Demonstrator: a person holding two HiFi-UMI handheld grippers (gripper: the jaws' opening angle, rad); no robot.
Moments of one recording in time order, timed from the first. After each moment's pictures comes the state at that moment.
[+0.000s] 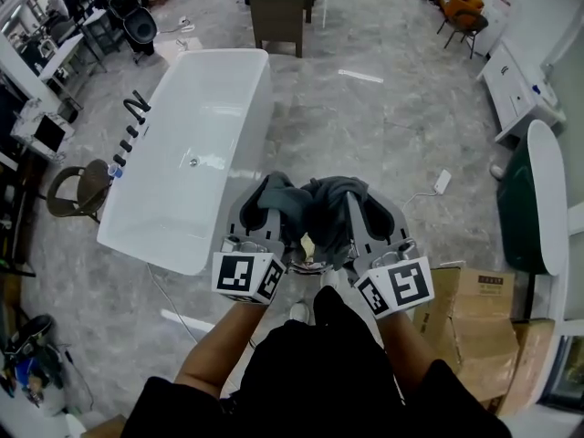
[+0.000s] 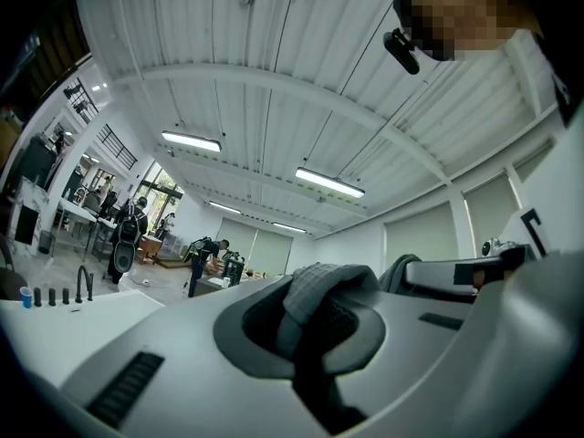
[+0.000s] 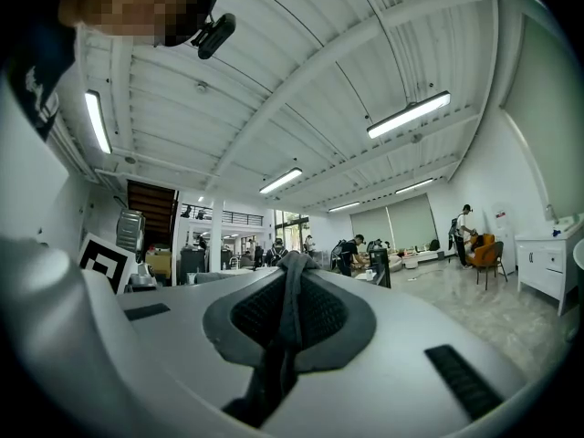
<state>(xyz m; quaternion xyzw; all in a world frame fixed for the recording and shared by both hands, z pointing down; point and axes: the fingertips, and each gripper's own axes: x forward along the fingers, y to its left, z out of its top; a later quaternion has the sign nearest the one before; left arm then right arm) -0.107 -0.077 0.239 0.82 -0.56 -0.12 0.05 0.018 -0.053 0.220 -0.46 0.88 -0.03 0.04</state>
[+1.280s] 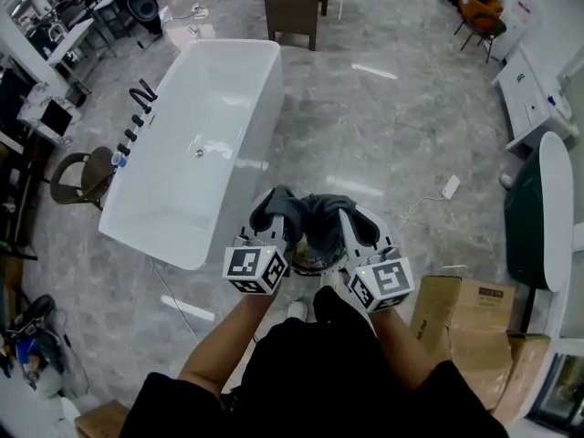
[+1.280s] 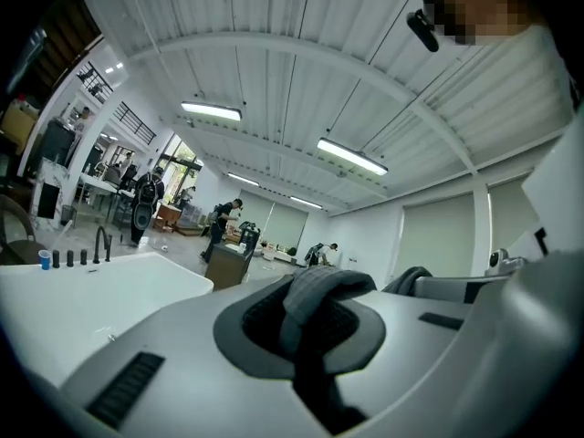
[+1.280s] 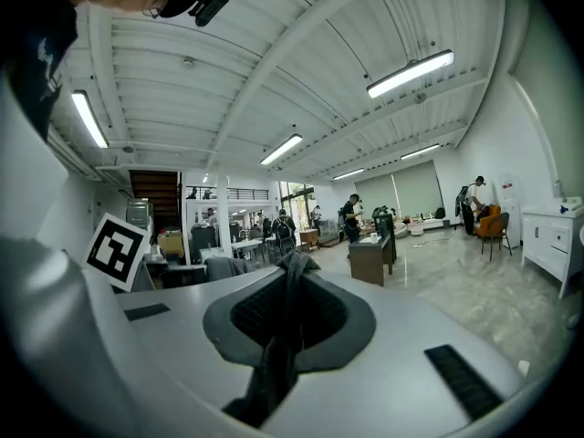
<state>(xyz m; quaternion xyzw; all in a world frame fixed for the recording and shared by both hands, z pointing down) -0.102 -0.120 0.342 0.80 -0.58 -0.07 0.14 0.024 -0.094 0.325 -0.44 0.89 -0.09 -0.04</state>
